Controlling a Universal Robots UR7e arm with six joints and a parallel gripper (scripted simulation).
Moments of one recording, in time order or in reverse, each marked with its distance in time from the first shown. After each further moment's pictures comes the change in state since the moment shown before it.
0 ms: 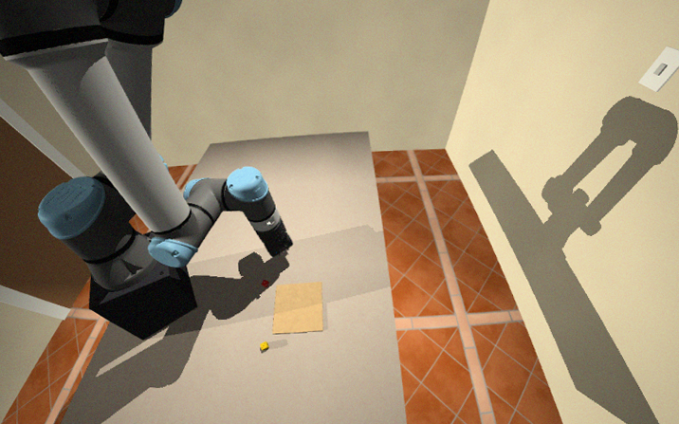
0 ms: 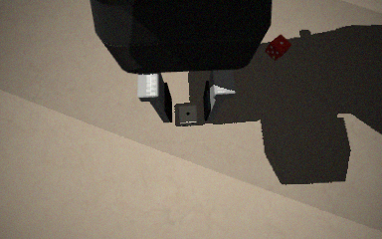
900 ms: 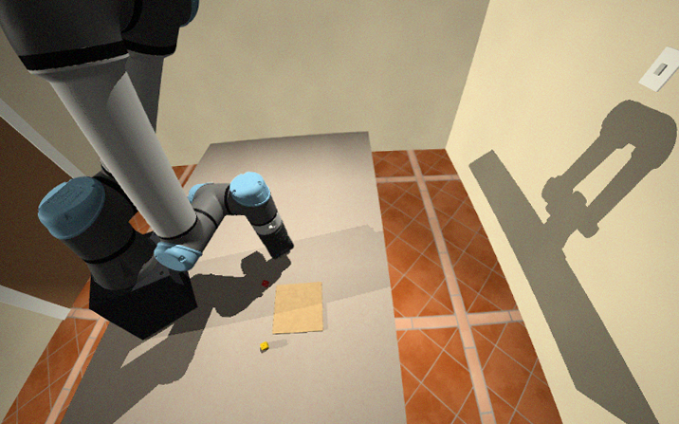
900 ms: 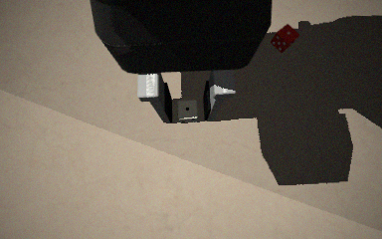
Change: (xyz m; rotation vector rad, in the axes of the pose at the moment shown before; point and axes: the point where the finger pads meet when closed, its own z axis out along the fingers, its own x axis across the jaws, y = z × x) arm 0.000 0.000 0.015 0.000 0.000 0.000
